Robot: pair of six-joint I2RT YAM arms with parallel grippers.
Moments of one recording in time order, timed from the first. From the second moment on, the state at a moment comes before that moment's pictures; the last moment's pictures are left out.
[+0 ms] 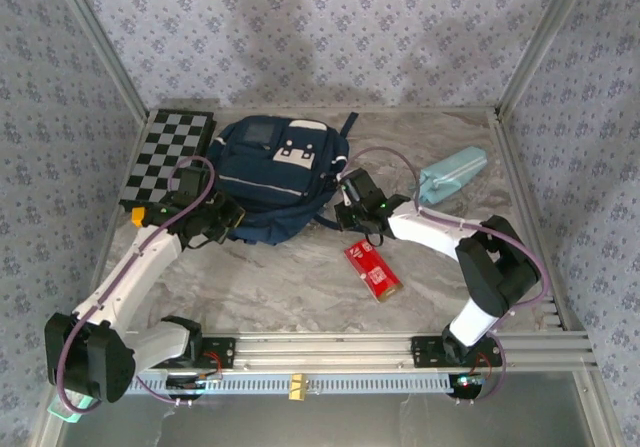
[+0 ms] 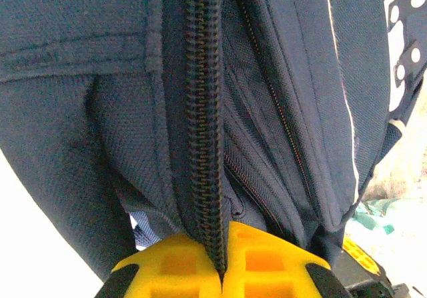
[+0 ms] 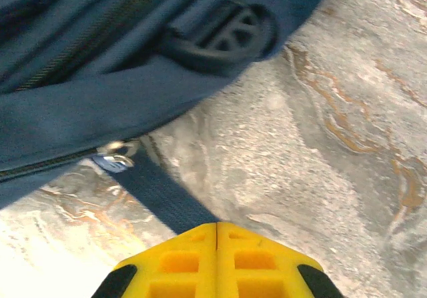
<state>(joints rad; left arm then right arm) -0.29 1.12 0.89 -0.70 0.16 -1.21 0.66 1.64 1.00 -0.25 0.09 0.26</state>
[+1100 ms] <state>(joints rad) -0.17 1.16 0.94 -0.76 0.24 -1.06 0.64 1.91 1.22 -0.20 -0.17 0.16</state>
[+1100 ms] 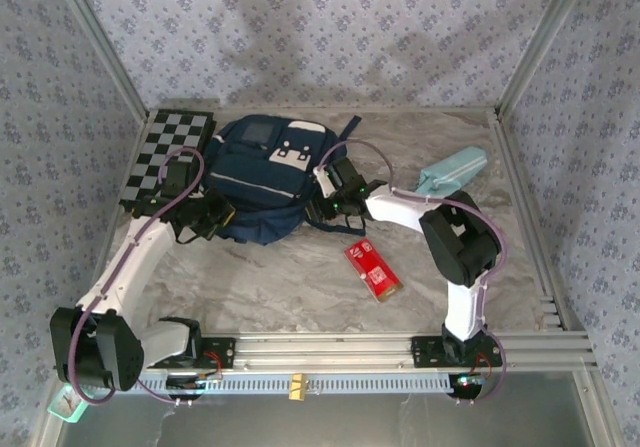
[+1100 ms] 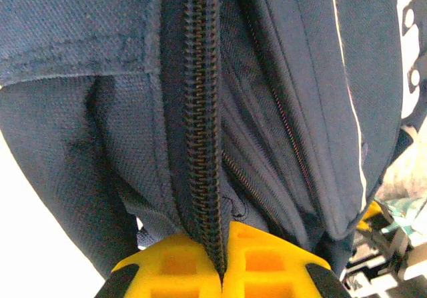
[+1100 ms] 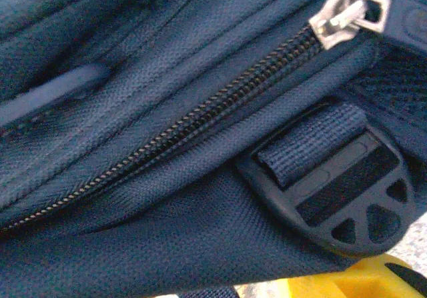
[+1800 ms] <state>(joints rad) -0.16 1.12 0.93 -0.81 0.24 -1.04 0.53 1.85 1.21 -0.31 -0.18 0.20</state>
